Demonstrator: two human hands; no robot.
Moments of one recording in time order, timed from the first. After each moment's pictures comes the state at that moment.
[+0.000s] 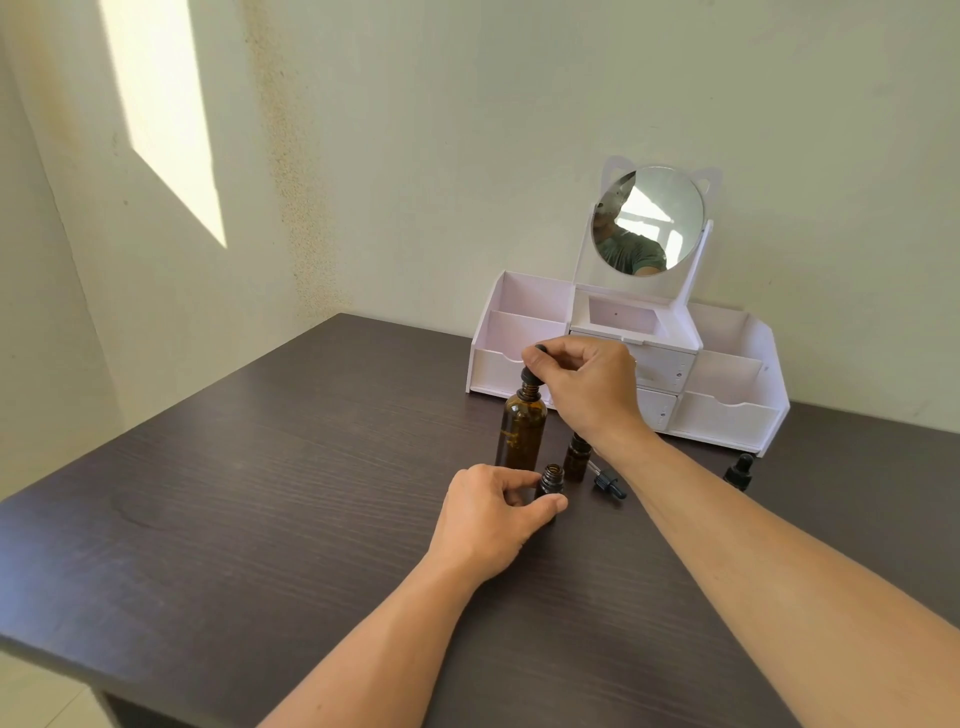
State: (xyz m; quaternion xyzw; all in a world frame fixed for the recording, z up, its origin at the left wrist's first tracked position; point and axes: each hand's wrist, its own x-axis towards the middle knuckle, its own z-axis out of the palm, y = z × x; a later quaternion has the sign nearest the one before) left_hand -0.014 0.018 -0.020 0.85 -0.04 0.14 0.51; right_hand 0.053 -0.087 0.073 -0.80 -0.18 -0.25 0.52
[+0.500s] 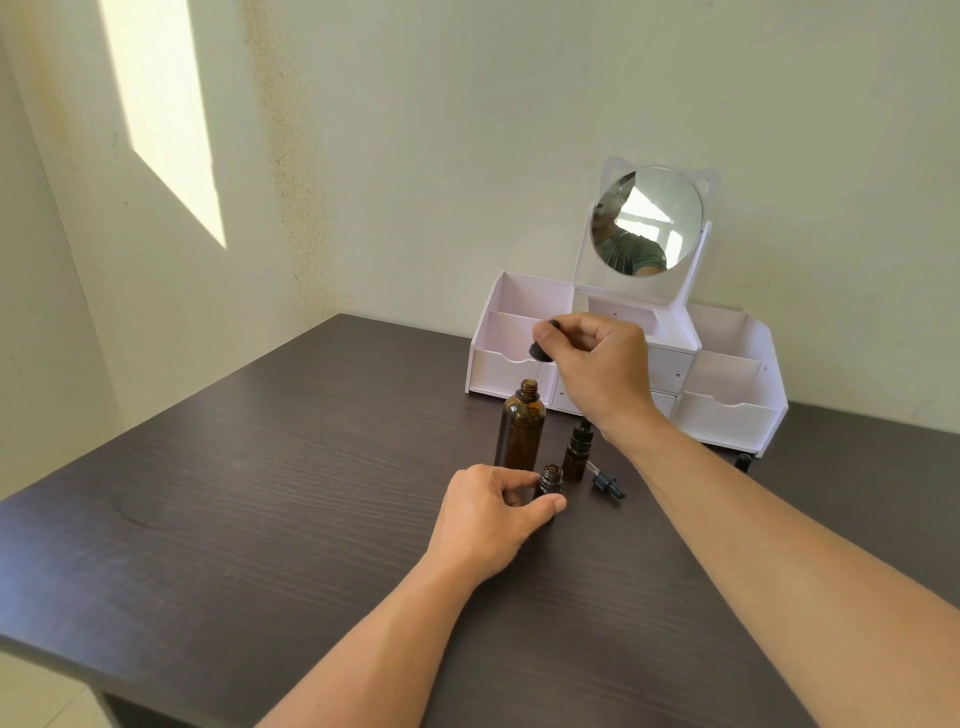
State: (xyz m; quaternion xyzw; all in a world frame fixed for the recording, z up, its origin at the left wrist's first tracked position) left_hand -0.014 0.019 -0.021 0.85 -0.04 0.15 0.51; right_hand 0.052 -0.091 0.091 -0.77 -0.18 -0.25 0.56
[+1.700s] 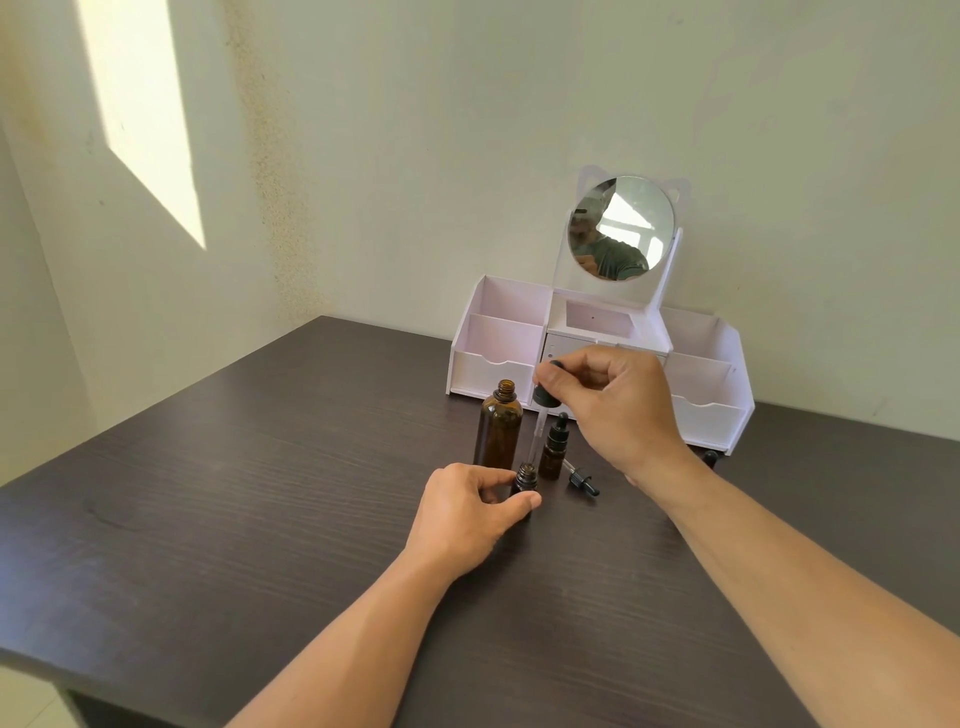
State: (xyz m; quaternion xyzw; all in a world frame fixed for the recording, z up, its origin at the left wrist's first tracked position) left_hand -0.015 0.018 -0.019 0.85 -0.03 0.16 0.50; right_hand 0.001 -0.123 0.092 -0.80 -0.22 -0.24 0.51
